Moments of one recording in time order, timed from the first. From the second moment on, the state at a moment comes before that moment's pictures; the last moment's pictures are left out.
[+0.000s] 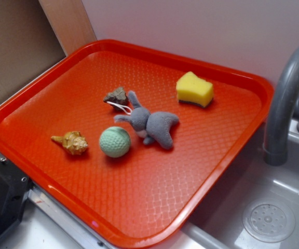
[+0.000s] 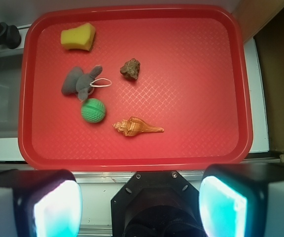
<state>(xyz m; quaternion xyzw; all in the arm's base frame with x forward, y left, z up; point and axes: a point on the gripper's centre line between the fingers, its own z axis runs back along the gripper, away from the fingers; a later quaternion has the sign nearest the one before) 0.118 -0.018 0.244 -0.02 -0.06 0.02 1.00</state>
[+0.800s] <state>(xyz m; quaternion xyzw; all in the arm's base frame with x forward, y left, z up) 0.154 -0.079 0.164 -0.01 -0.10 -0.17 0.98</state>
